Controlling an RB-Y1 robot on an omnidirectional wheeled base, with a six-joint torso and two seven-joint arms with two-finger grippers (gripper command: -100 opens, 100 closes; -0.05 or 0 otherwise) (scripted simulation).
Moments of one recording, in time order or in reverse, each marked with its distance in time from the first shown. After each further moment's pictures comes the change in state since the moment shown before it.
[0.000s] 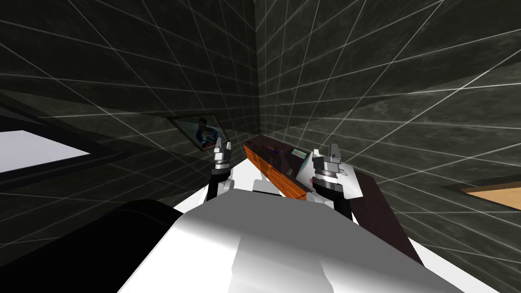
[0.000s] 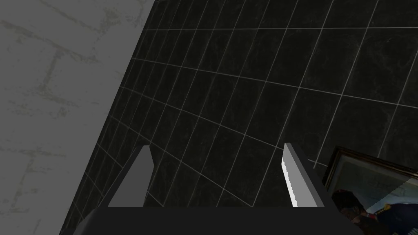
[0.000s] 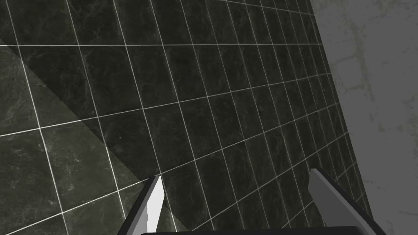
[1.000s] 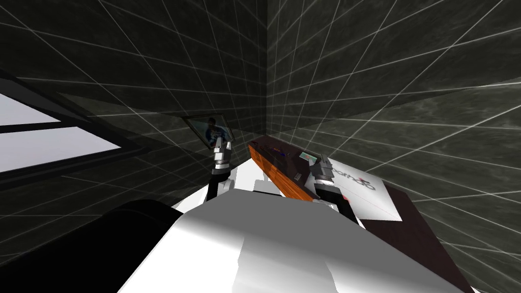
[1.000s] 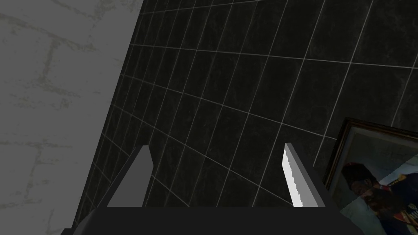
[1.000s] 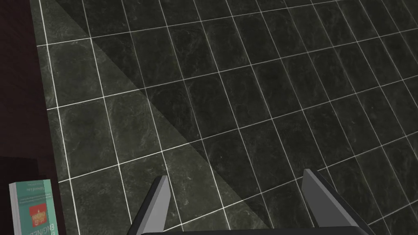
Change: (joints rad) left arm 0.000 0.000 0.000 0.000 0.000 0.000 0.000; right arm 0.051 -0.106 -0.058 0.111 -0.099 0.177 -0.218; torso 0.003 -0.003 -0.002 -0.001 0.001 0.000
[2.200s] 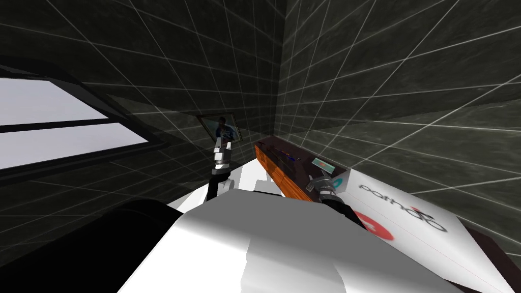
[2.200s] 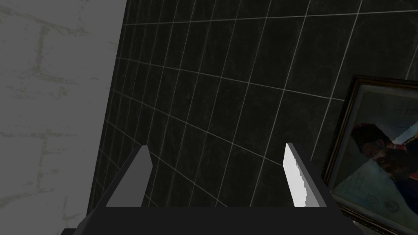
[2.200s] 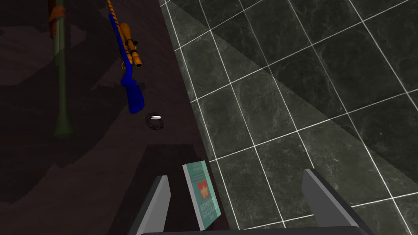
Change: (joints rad) left arm 0.000 0.000 0.000 0.000 0.000 0.000 0.000; right arm 0.070 -0.074 -0.078 0.168 -0.150 0.248 -0.304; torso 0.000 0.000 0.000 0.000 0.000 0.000
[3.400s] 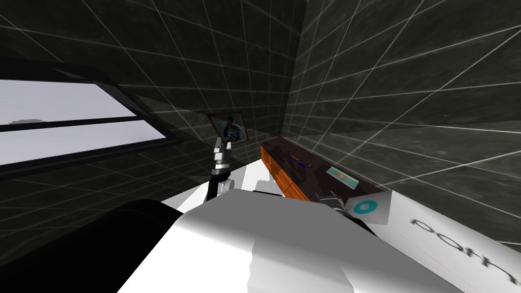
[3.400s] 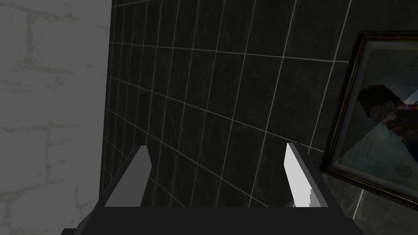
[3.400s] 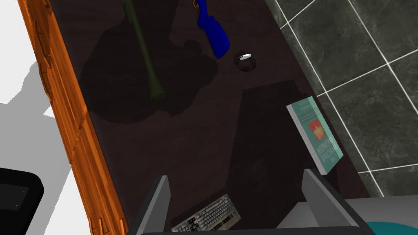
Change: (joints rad) left arm 0.000 0.000 0.000 0.000 0.000 0.000 0.000; right arm 0.051 -0.060 -0.100 0.188 -0.168 0.240 -0.307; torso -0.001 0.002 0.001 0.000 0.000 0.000
